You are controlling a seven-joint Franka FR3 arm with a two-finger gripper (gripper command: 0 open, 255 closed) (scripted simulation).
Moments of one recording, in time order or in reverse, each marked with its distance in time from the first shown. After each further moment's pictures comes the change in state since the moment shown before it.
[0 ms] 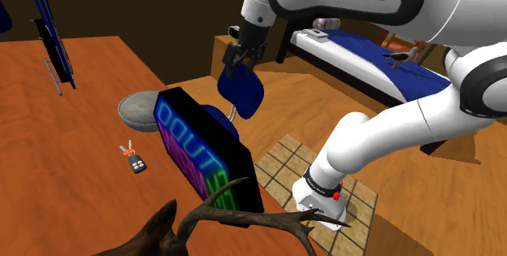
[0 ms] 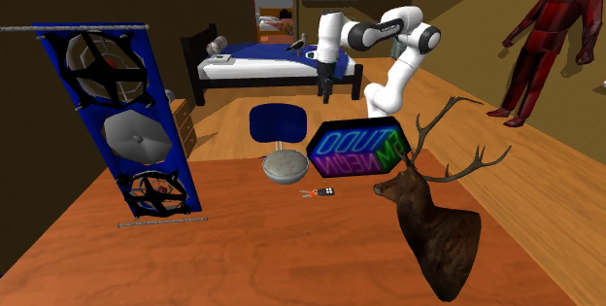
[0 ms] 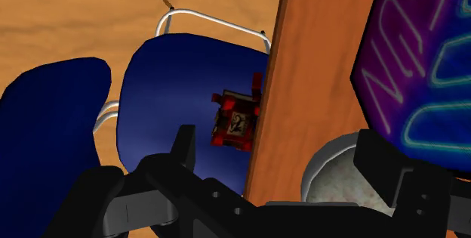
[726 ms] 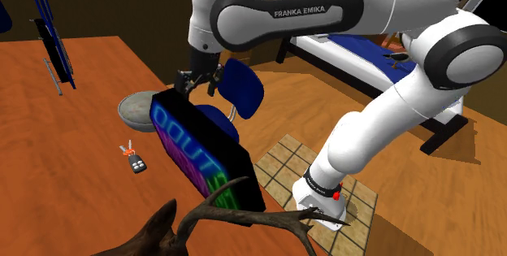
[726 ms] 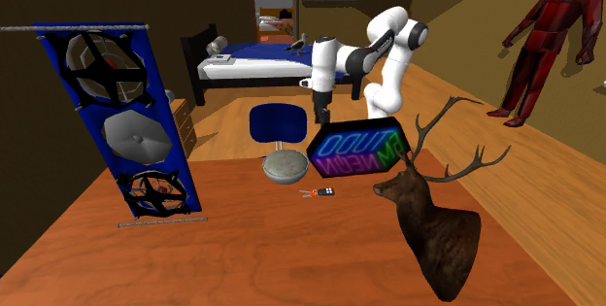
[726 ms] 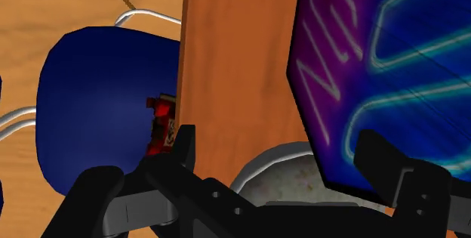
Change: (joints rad) arm 0.034 0.315 0.190 0.103 0.010 0.184 0.205
